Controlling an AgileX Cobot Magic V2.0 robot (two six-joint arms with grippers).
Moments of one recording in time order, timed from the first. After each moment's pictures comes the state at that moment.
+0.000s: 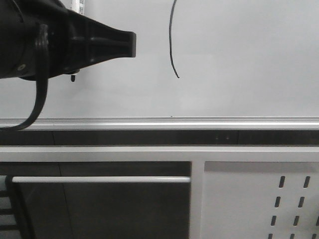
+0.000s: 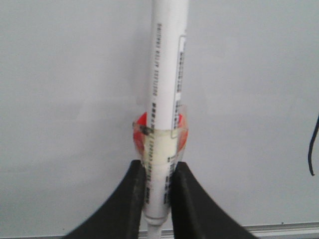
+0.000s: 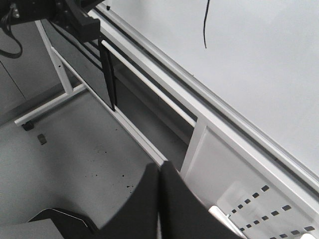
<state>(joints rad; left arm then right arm) -1.21 1.49 -0.65 1.79 1.15 -2.38 0.62 0.61 -0.70 0.14 0.75 -0.25</state>
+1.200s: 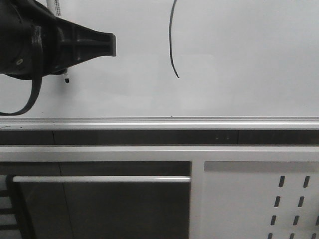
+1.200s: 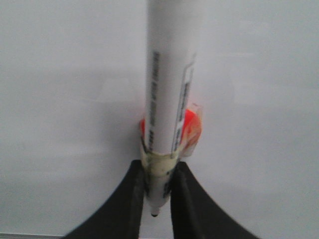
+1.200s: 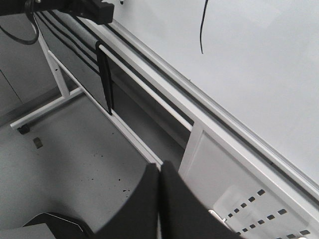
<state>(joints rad) -1.04 1.49 -0.67 1.79 1.02 -2.38 0.62 0.61 -0.70 0.13 0.74 -0.25</state>
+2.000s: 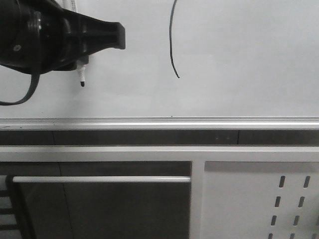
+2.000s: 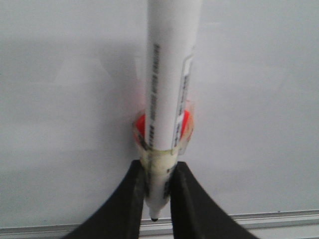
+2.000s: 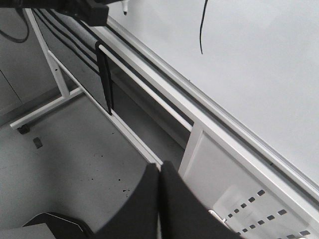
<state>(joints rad) -0.99 1.43 -0.69 1.79 0.78 -2.32 0.62 0.61 -0.70 0.13 0.74 -0.25</state>
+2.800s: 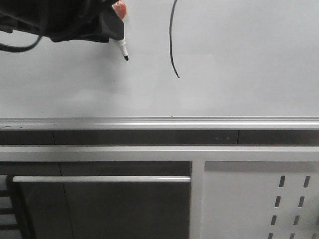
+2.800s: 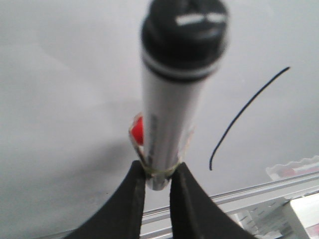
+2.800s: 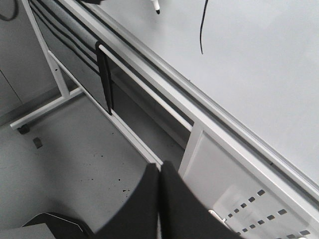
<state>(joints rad) -0.92 1.33 -0.78 1.80 0.44 -2.25 0.62 0.61 -0.70 0.12 0.74 -0.25</state>
